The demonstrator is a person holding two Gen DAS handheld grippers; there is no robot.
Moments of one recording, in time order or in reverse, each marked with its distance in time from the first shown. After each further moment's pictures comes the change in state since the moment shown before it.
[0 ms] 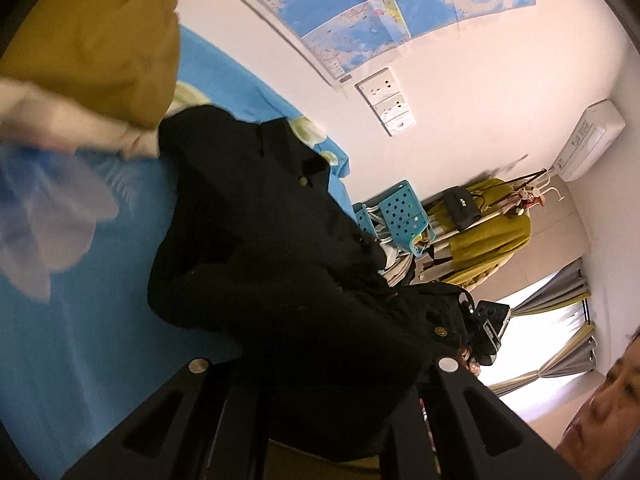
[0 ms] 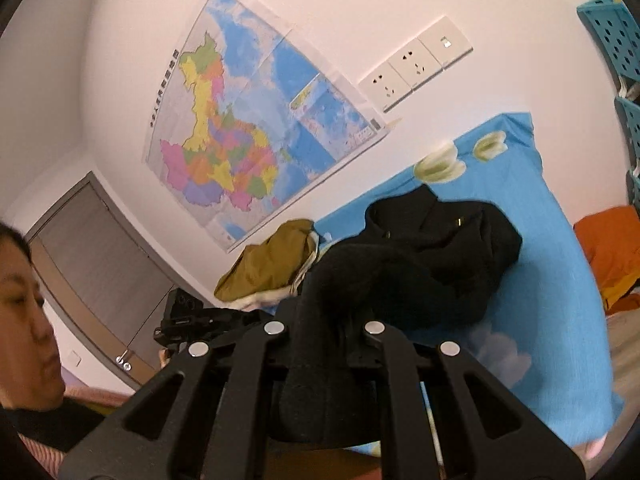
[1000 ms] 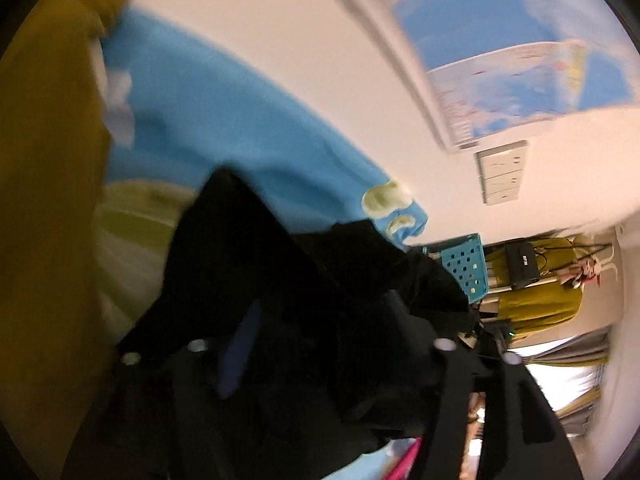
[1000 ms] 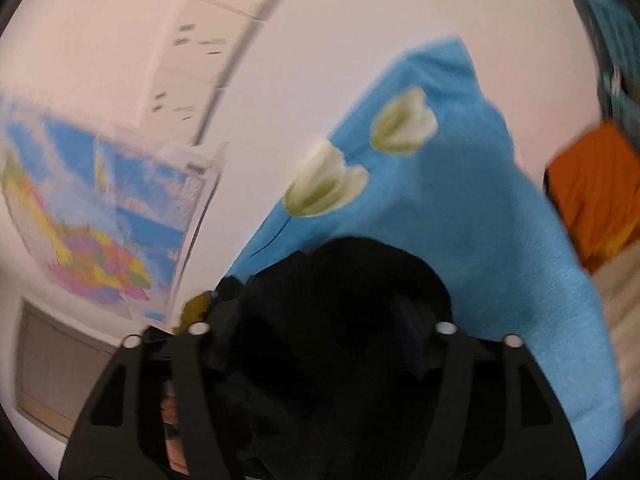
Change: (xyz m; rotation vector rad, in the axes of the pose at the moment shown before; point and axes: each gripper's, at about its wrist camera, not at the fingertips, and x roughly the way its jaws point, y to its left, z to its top) left arm 0.143 0.081 0.207 -0.143 0.063 0.159; right arm 0.171 -0.152 0.111 0.292 0.083 -0.275
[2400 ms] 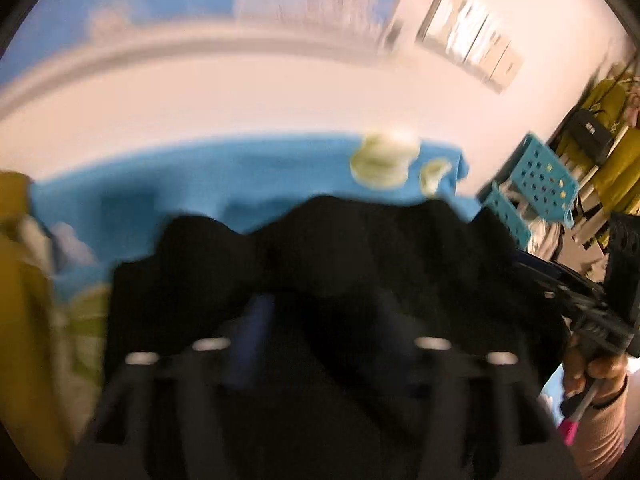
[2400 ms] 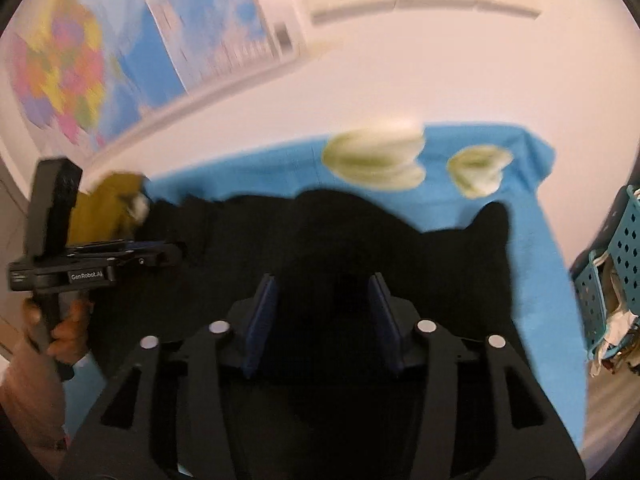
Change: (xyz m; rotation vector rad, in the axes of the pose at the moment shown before) left arm 0.064 -0.093 -0.042 0.562 -0.113 0.376; right arm 0.046 0.084 -0.052 -0.528 0.041 -0.253
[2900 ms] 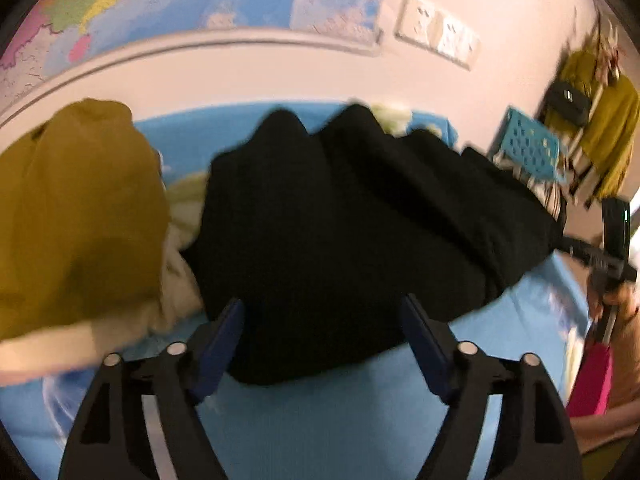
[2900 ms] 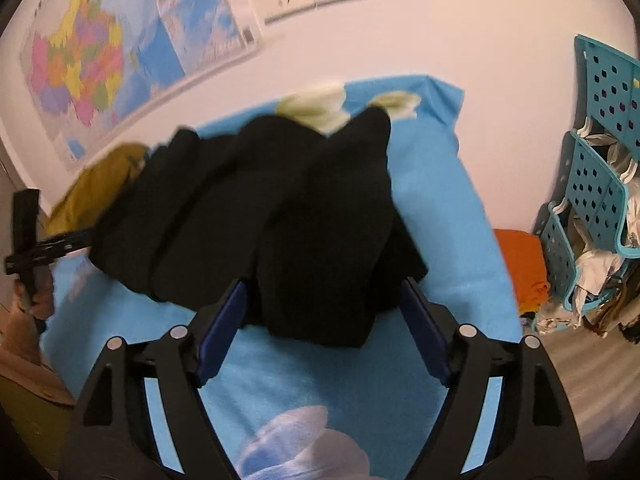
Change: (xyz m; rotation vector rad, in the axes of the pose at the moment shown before) left arm -0.080 0.011 -0.139 0.087 -0.009 0.083; right arm -0.063 -0.046 -0.111 0.001 0.039 -0.048
